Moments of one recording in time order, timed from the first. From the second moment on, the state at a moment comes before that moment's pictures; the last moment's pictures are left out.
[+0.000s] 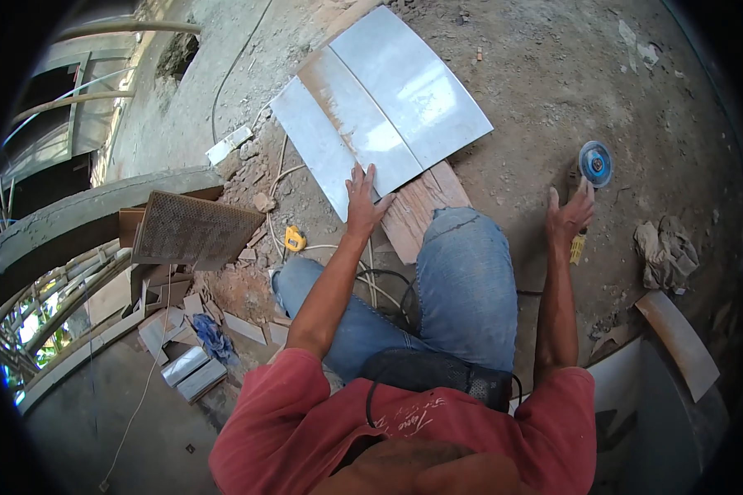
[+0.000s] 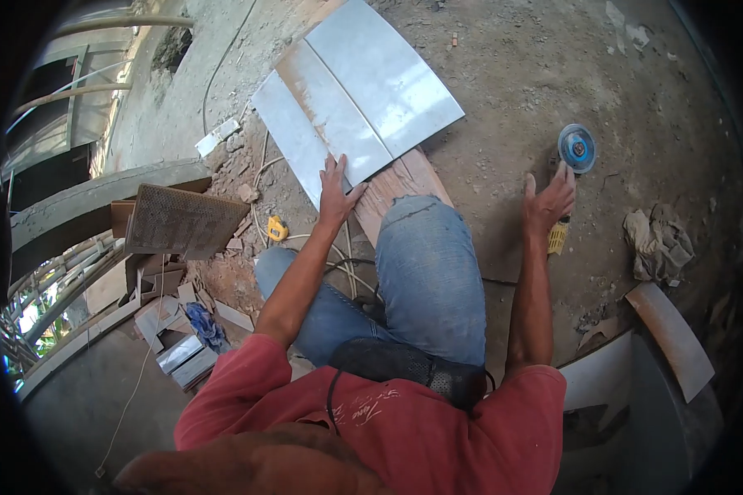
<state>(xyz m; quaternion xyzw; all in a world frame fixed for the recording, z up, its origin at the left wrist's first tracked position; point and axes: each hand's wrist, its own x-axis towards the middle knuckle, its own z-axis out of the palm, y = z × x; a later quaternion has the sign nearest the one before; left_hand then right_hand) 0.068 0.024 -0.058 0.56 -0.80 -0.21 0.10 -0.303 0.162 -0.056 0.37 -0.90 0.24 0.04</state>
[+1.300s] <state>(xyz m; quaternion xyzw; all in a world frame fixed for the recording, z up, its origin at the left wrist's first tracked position) -0.003 0.034 0.050 0.28 -0.25 -0.76 0.53 -0.145 0.026 0.090 0.57 -0.47 0.33 -0.59</state>
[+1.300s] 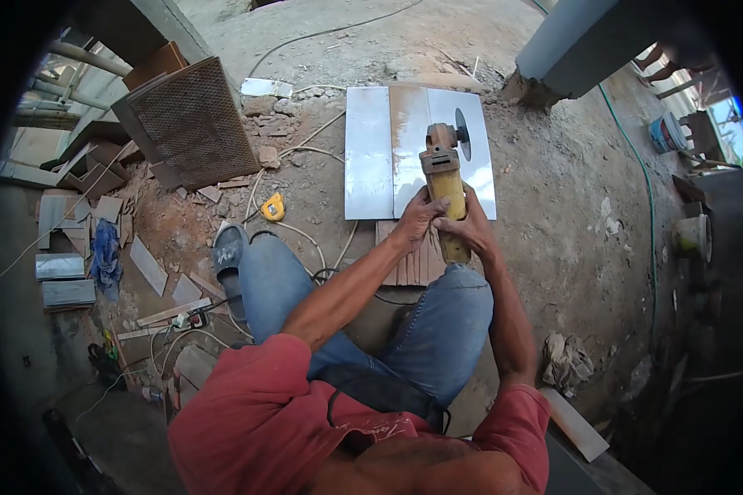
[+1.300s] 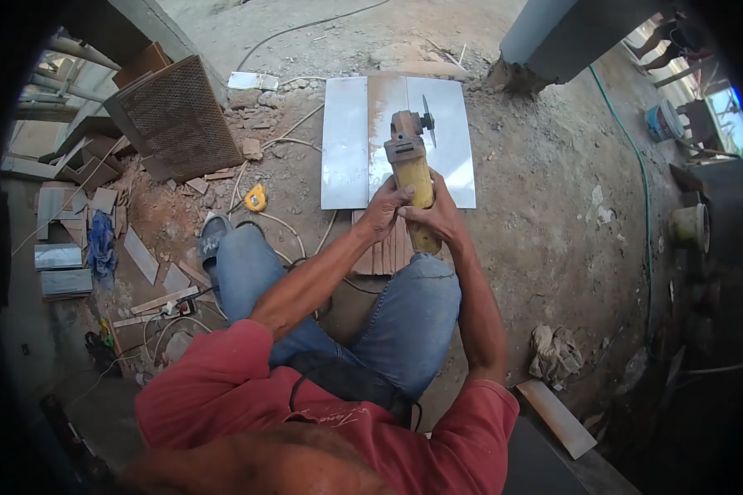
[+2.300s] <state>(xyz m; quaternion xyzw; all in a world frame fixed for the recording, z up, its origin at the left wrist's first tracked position) 0.018 0.021 0.075 0.36 -0.71 -0.40 0.46 -0.138 -0.024 0.104 0.23 -0.32 0.57 -0.72</state>
